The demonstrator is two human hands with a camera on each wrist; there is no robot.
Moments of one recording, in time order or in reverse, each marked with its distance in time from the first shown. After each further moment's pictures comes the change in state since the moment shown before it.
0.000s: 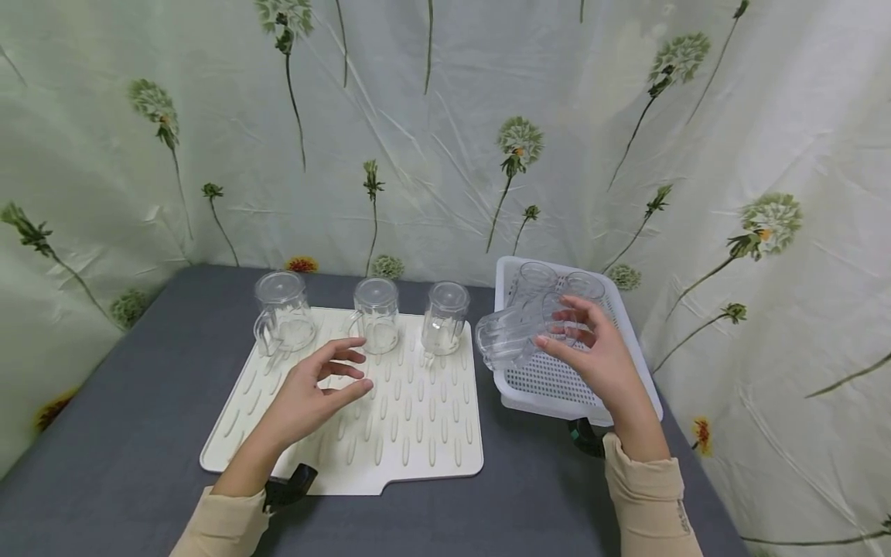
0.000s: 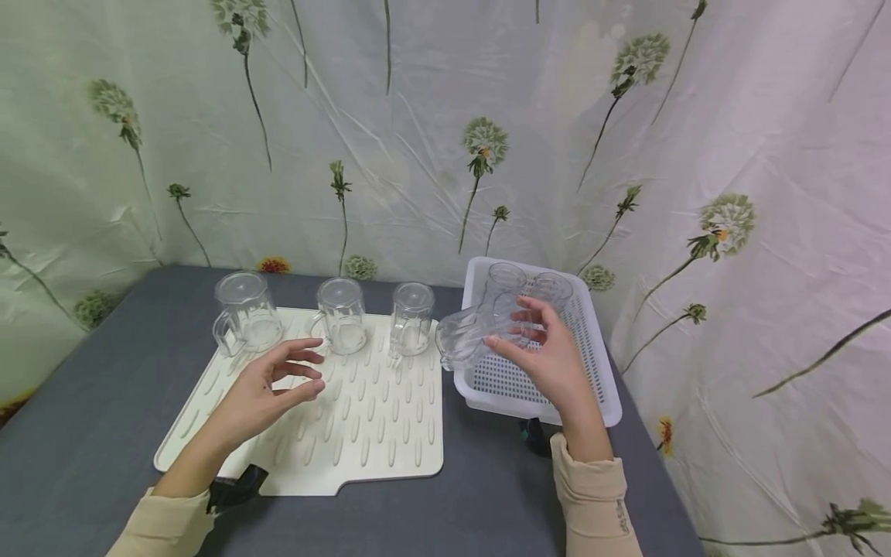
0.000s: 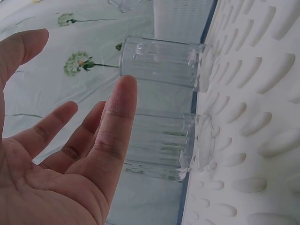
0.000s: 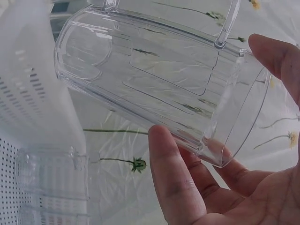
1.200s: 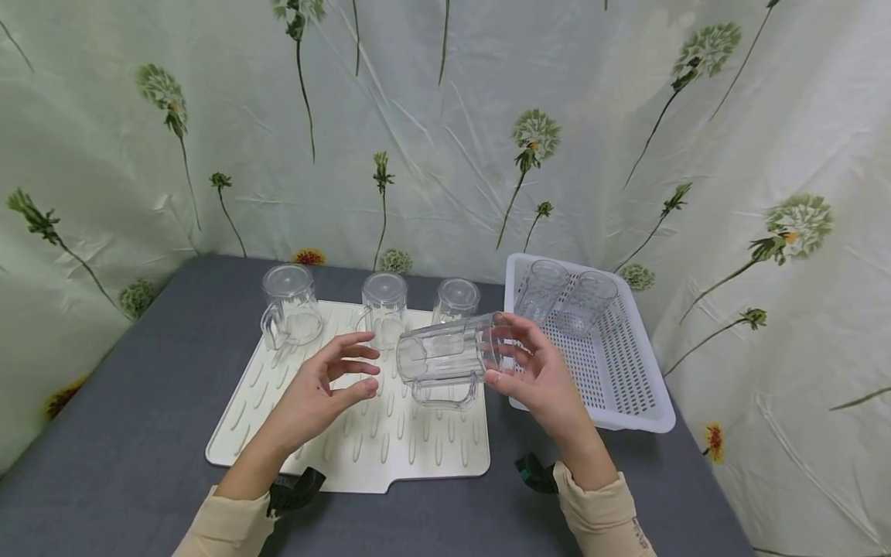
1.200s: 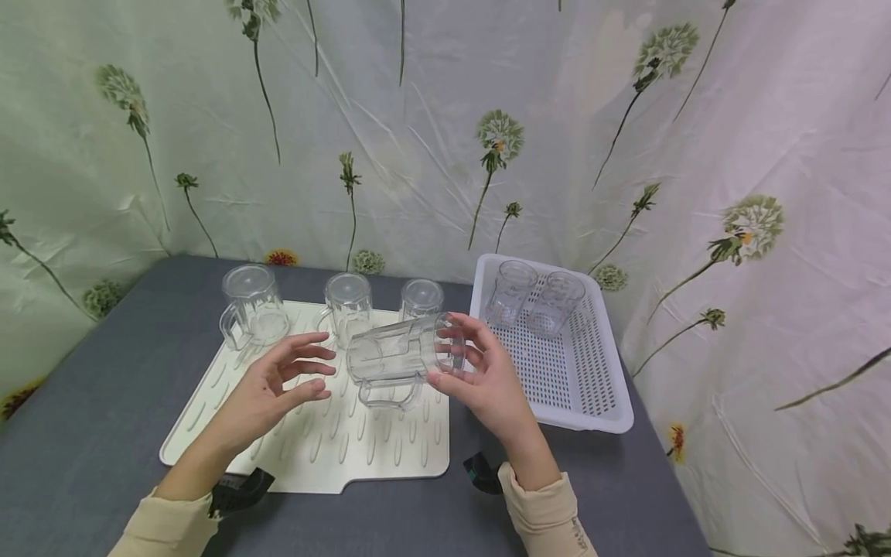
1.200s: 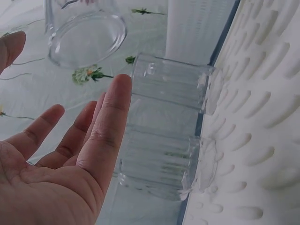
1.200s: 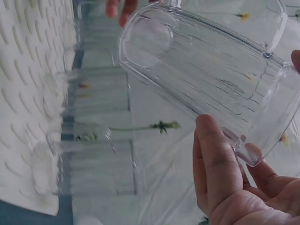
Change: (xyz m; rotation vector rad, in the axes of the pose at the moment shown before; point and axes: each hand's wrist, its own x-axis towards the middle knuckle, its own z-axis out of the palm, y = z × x) left_hand -0.006 0.006 0.001 -0.269 -0.064 0.073; right_hand -0.013 -0.009 0.083 0.431 -0.214 -0.236
